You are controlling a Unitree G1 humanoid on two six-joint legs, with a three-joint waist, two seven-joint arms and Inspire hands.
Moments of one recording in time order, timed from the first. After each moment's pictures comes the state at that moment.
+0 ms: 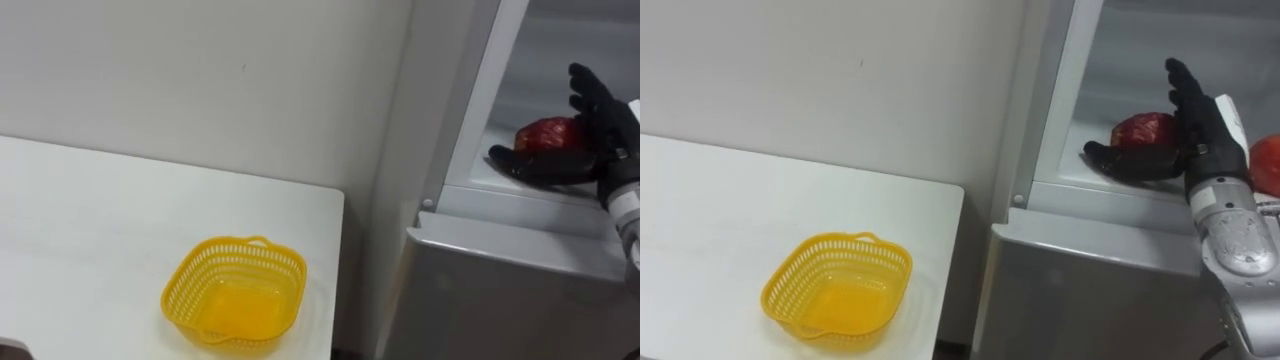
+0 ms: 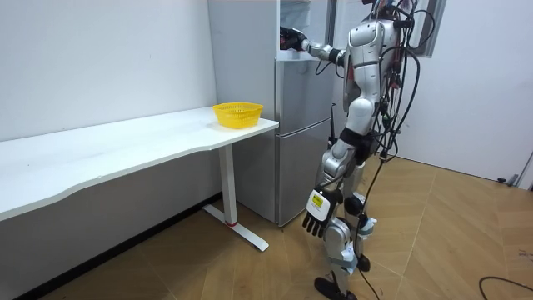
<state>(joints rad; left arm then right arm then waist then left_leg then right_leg) 0.27 0.27 0.06 1.00 0.37 0.09 -0.15 -0.68 -0.61 -0.02 0.50 0.16 -0.03 -0.14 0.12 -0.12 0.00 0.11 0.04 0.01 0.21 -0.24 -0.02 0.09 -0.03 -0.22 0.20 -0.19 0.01</state>
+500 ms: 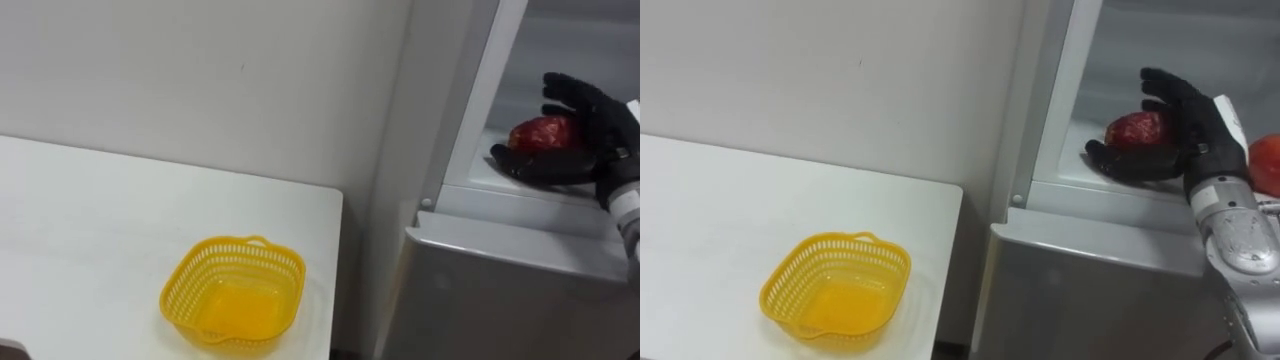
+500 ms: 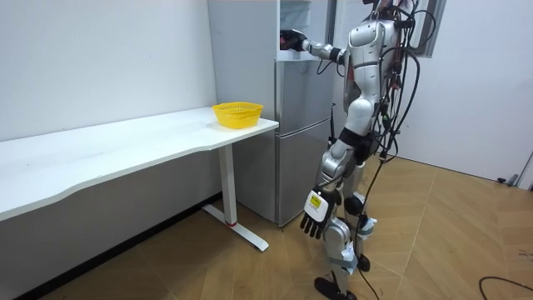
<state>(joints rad) 0.27 0.29 0.05 0.99 0.36 0.10 -0.14 -0.70 -0.63 0.02 0.56 0.24 -0.04 -0.08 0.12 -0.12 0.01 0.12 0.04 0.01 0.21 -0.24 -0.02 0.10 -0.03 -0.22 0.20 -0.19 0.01</state>
